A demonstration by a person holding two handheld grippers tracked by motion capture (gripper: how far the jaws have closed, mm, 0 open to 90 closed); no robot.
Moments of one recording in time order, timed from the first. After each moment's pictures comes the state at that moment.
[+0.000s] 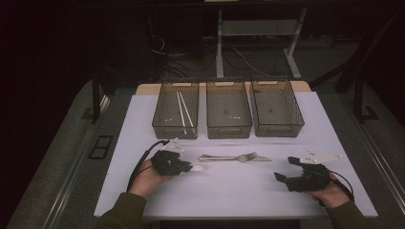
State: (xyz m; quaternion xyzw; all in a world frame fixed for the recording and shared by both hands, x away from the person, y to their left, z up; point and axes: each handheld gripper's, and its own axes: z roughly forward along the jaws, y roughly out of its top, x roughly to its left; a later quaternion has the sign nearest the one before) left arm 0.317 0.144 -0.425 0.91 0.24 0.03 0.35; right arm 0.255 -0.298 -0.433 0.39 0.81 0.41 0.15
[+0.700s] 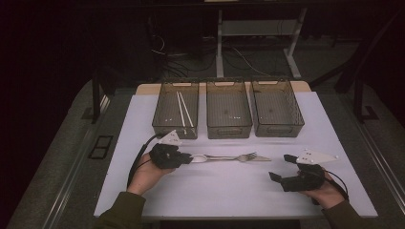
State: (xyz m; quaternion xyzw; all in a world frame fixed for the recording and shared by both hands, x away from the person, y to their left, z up) left arm 0.324 0.144 -0.404 0.89 0.24 0.05 0.38; right arm 0.256 -0.287 -0.434 0.37 0.80 0.45 0.15
